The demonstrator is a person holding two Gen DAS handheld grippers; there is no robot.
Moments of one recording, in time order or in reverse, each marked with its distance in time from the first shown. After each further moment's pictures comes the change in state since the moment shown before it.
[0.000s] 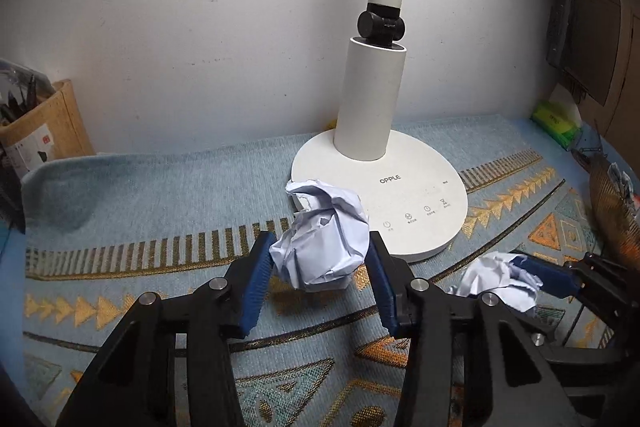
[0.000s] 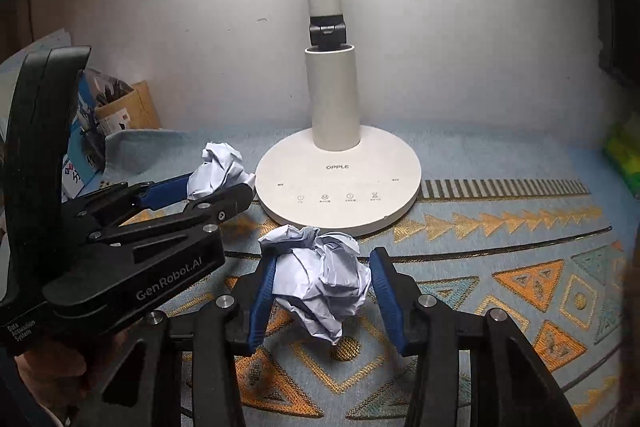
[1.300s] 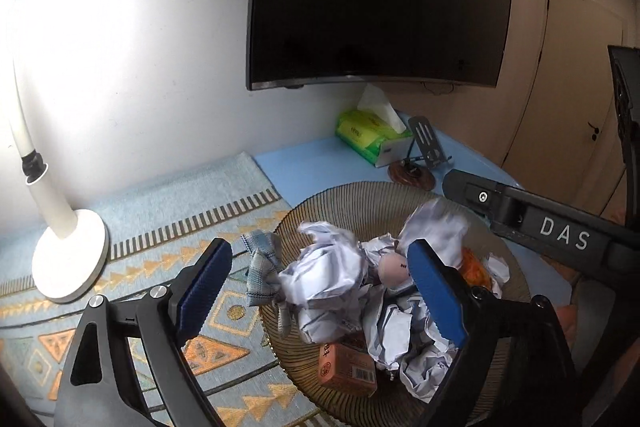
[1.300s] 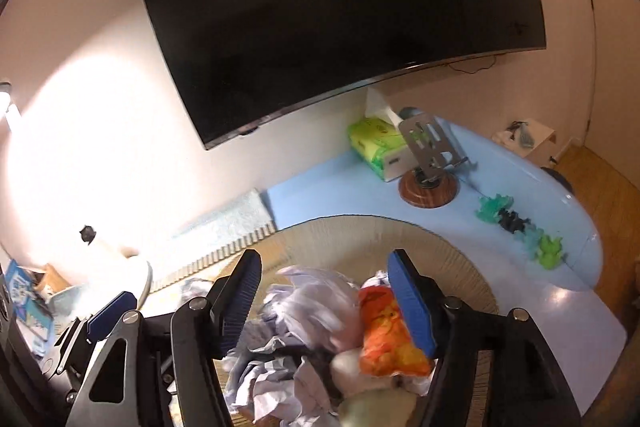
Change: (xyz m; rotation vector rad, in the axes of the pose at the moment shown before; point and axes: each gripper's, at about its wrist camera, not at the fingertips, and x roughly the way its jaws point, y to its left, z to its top) left arm -0.070 -0.341 0.044 0.127 -0.075 -0.271; right arm -0.213 -0.330 -0.006 0.461 -0.127 -0.260
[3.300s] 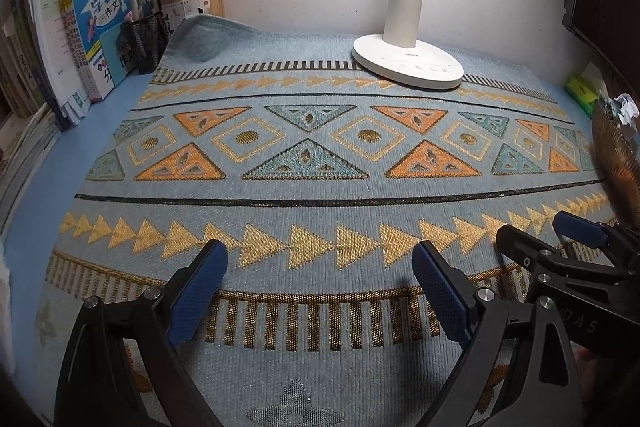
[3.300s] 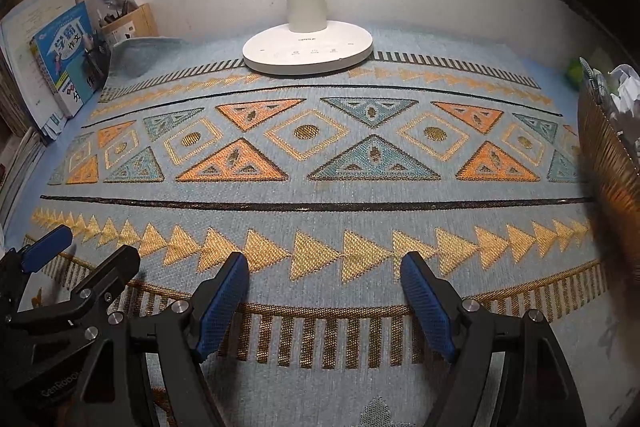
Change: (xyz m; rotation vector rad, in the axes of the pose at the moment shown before) left arm -0.143 0.251 -0.205 -0.334 0.232 0.513; right arm 0.051 0.268 -0.237 -0.481 0.359 0.136
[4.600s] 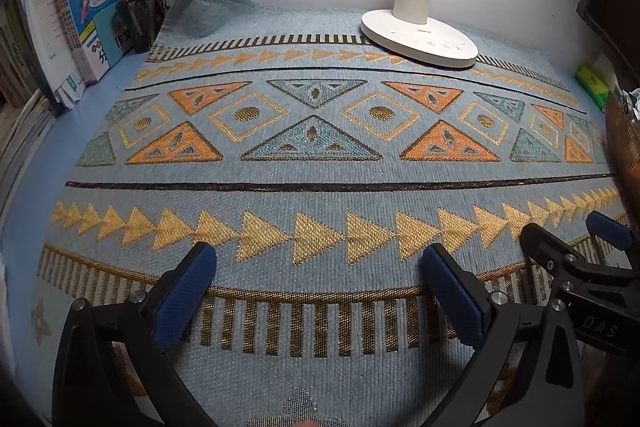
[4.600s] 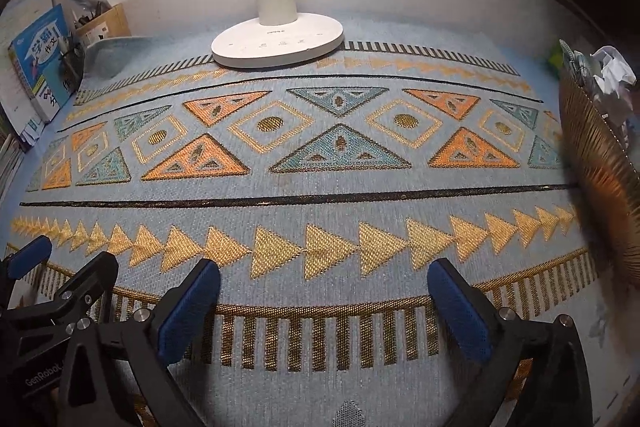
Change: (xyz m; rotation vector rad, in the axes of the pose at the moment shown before) left arm 0.017 0.005 0.001 -0.009 0.071 0.005; right arm 0.005 -0.011 -0.002 0.041 0.013 -0.066
